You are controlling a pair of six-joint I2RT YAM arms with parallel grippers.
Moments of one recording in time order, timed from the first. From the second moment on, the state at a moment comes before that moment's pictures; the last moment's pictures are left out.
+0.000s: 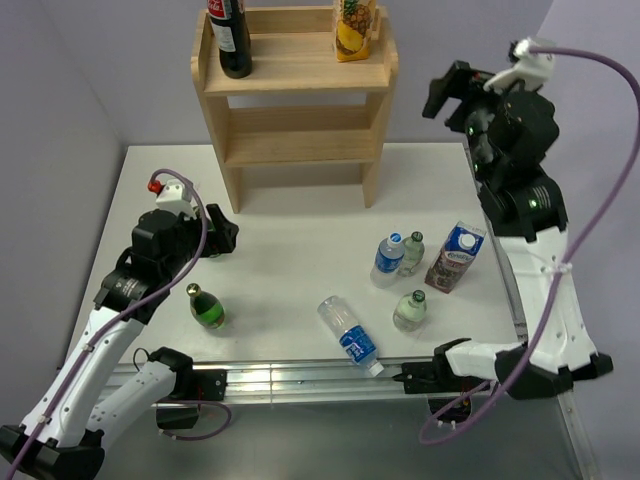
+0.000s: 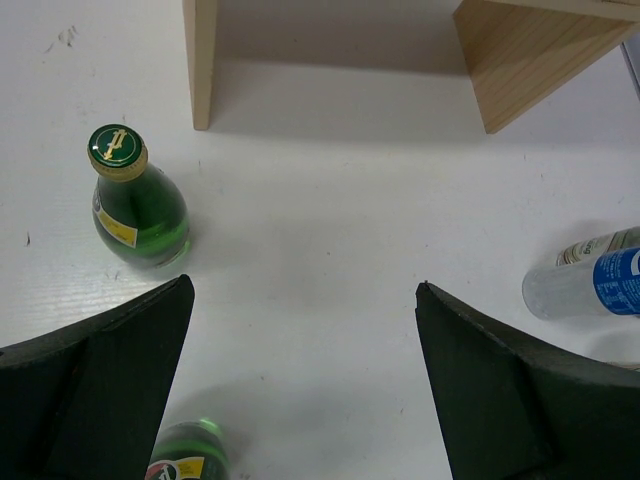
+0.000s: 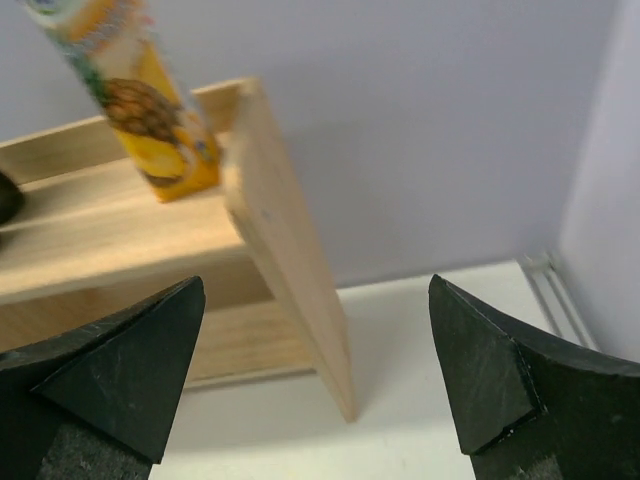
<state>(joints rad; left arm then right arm) -0.39 0.79 0.90 -0.49 -0.10 -0.38 0.30 1.27 1.85 -0.46 0.33 0.18</state>
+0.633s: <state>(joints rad) -0.39 0.78 0.90 -0.49 -0.06 -0.39 0.29 1.09 1.33 -0.88 0.75 0.46</state>
